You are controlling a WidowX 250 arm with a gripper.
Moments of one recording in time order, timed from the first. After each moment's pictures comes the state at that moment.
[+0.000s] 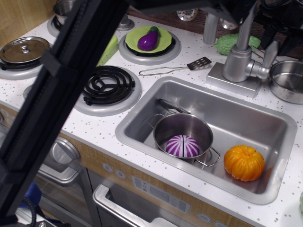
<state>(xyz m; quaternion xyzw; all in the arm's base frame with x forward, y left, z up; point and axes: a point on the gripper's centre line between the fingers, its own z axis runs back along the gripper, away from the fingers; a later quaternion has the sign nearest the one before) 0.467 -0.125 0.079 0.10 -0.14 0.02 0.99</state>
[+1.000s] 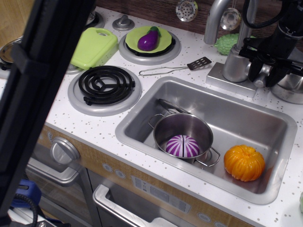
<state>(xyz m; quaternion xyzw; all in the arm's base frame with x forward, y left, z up) 0.428 -0.127 0.047 0.05 -0.10 0.07 0.99</state>
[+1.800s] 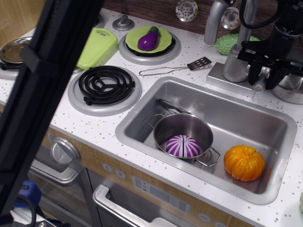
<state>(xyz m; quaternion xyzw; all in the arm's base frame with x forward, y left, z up) 0.434 -0.130 0.041 0.04 -0.08 0.07 0.99</state>
